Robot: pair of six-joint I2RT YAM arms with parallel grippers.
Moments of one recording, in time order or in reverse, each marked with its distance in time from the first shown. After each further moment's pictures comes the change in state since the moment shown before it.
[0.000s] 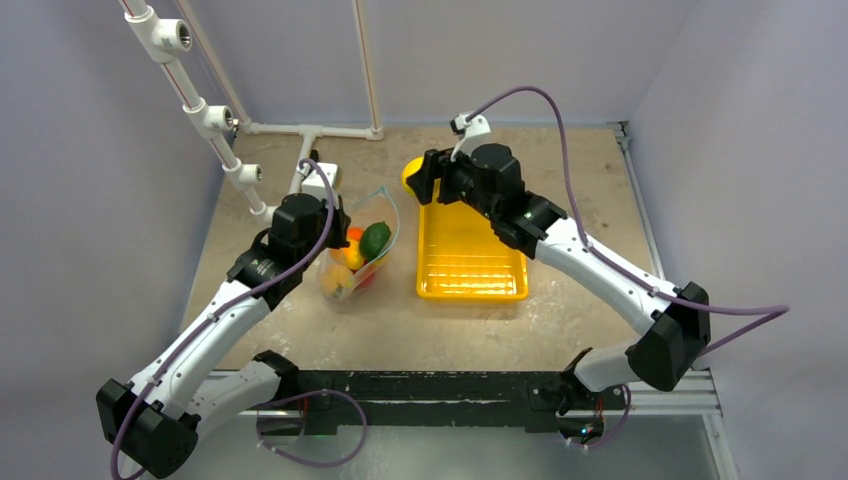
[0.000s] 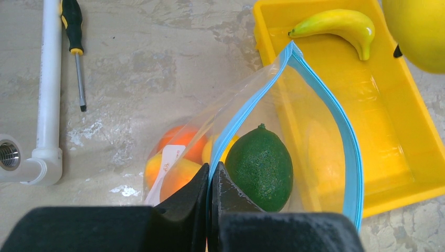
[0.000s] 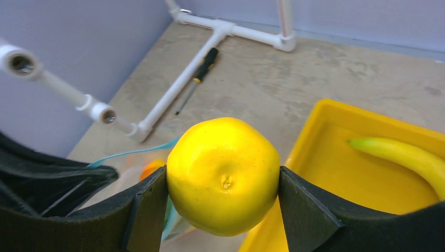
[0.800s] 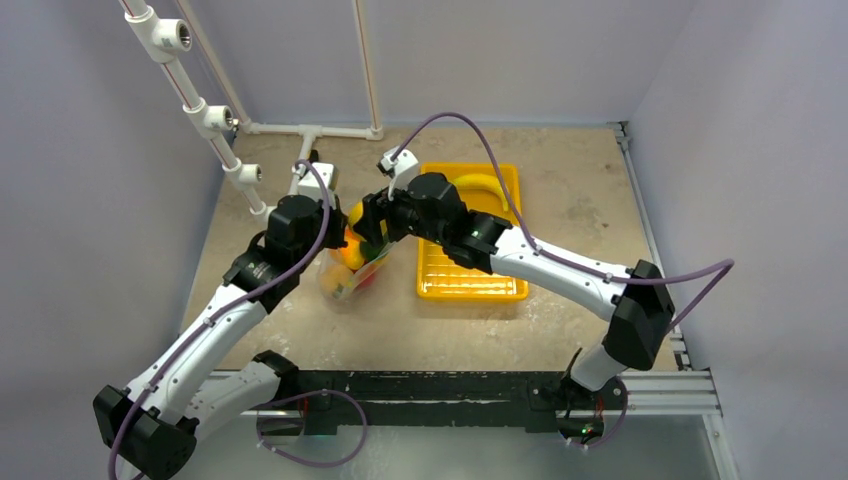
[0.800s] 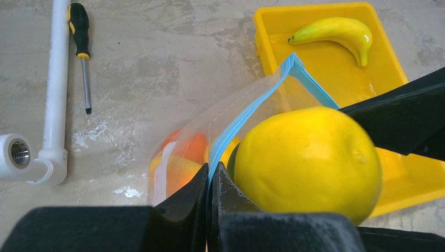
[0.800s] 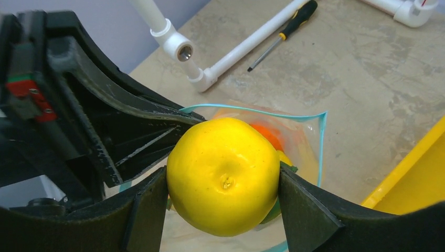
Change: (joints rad) left arm 0.000 -0.026 0.000 -0.003 -0.011 0.000; right arm 0.264 0.153 0.076 0.023 -0.057 -0.053
